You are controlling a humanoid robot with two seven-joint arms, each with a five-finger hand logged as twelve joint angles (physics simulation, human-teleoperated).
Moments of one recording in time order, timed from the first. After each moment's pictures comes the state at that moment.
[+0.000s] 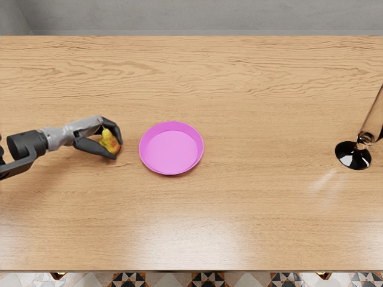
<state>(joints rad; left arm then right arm) -0.94 0.54 0.01 -0.73 0.81 -0.30 -0.61 -0.07 0.00 0.06 0.13 -0.17 0.12 -0.23</state>
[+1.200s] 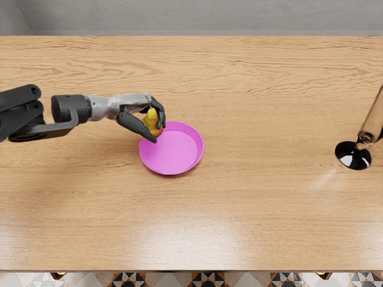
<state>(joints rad) -1.19 0.45 0.03 -0.89 0.83 -0.39 -0.38 -0.07 0.00 0.06 0.13 -0.17 0.12 -0.23</state>
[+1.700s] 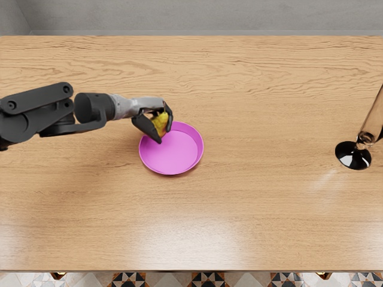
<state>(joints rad) -1.24 0.37 0.02 -0.98 0.90 -0.27 -0.05 -0.07 0.00 0.06 0.13 -0.17 0.12 -0.23</state>
